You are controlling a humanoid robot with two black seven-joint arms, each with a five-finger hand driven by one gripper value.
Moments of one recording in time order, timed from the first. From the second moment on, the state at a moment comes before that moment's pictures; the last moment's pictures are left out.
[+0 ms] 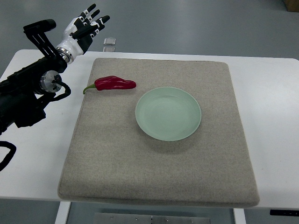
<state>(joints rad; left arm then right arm) -1.06 0.23 -0.36 -0.42 -0.07 -0.25 -0.35 0.01 0.00 0.01 0.12 -0.12 0.14 0.14</state>
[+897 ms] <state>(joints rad) -1.14 0.30 -0.15 -0.43 0.88 -0.25 -0.34 0.01 0.00 0.01 0.12 -0.12 0.14 0.14</state>
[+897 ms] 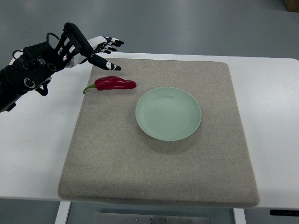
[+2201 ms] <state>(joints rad) -1.16 0.30 -0.04 -0.51 1.12 -0.24 -0.34 0.01 0.00 0.01 0.12 -0.12 0.14 0.14</state>
